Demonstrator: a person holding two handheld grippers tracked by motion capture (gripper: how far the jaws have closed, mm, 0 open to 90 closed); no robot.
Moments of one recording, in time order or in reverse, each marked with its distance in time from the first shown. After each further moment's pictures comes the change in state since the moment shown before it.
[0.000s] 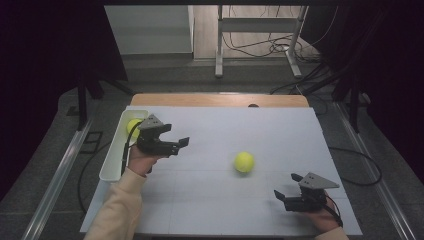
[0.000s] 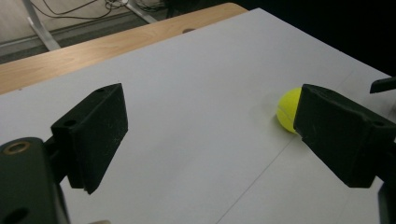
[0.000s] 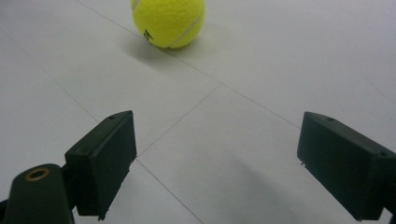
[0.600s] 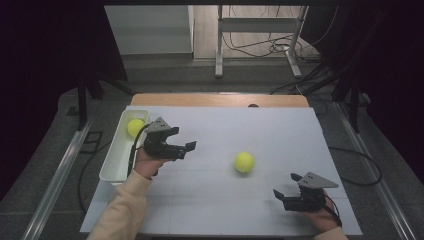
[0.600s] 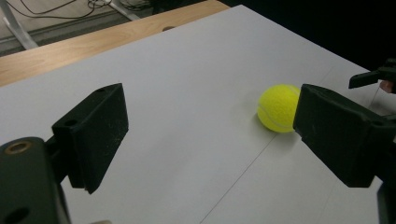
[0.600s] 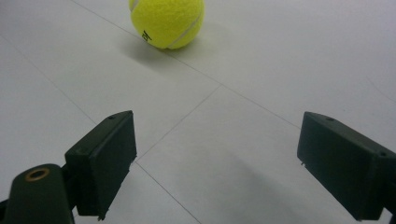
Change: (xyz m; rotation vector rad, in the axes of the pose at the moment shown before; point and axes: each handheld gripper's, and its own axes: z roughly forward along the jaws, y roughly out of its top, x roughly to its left) left arm -0.013 -0.001 0.010 0.010 -0.048 0.015; right arm 0.001 0.002 0.002 0.004 -0.009 0.007
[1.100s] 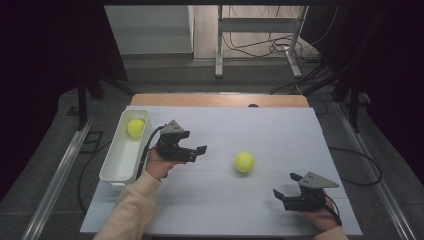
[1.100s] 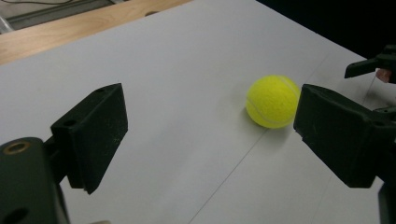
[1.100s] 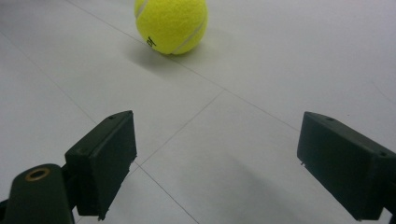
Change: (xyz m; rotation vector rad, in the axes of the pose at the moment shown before) left arm -0.017 0.001 0.029 0.051 -0.039 0.005; right arm -0.001 0.000 0.000 -0.015 0.019 0.001
